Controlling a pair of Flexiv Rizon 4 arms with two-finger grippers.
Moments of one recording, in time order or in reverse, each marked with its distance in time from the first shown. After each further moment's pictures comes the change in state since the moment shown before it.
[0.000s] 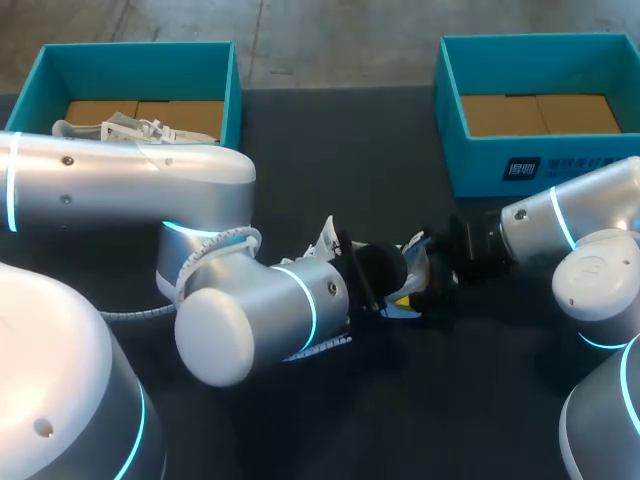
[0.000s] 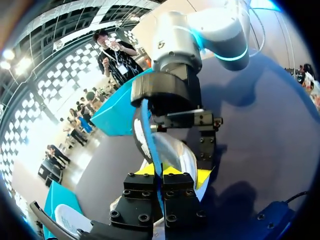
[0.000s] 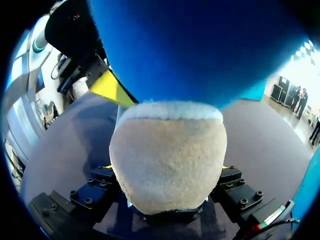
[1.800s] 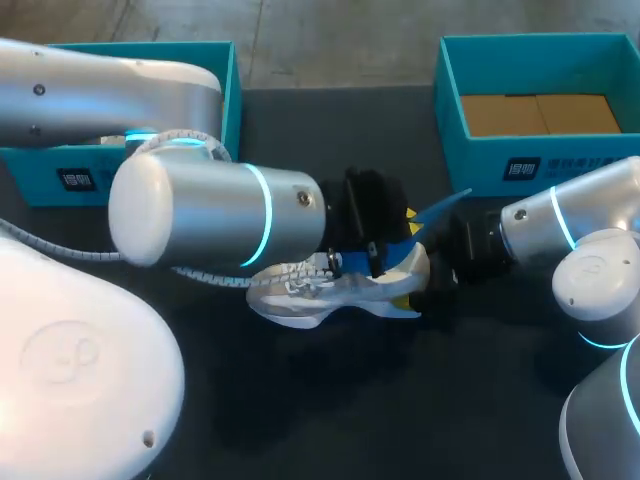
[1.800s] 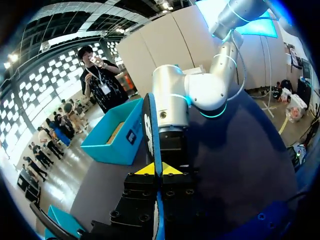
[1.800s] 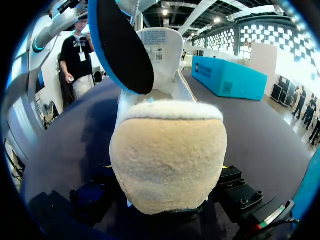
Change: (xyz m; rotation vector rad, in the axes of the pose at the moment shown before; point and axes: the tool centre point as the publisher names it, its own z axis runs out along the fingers) left arm -0.035 -0.096 -0.071 0.113 0.248 -0.012; right arm 0.000 0.000 0.000 0.000 0.001 0.000
